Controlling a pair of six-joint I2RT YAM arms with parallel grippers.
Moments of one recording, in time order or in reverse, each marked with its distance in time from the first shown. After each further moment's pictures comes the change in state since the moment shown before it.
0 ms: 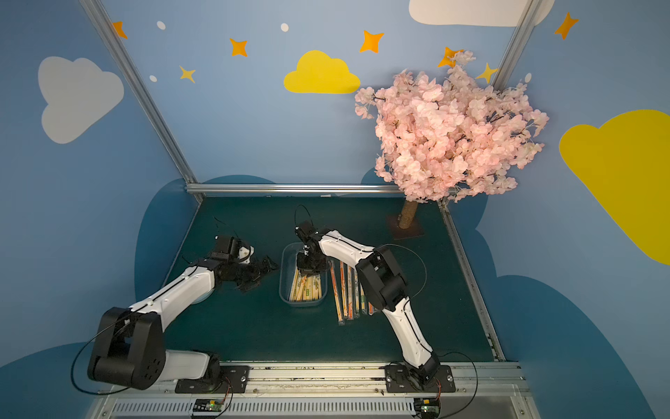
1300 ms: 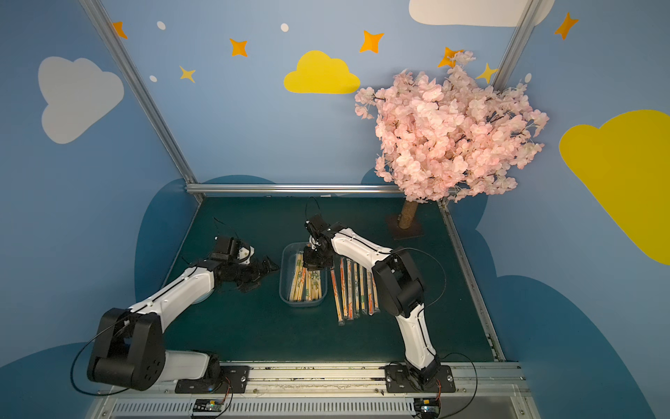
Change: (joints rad) left arm 0.002 -0.005 -0.005 -0.002 0.016 0.008; right arm -0.046 -0.172 -0.148 0.070 -0.034 0.004
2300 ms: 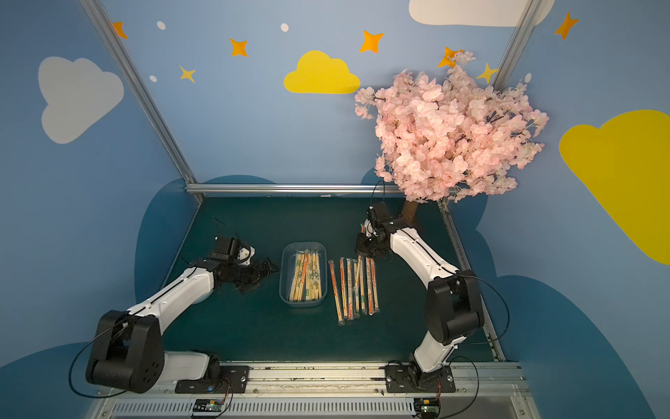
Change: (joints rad) left arm -0.014 -0.013 0.010 -0.039 -0.007 0.030; right arm -0.410 -0.428 -0.362 -0.016 0.107 -0.200
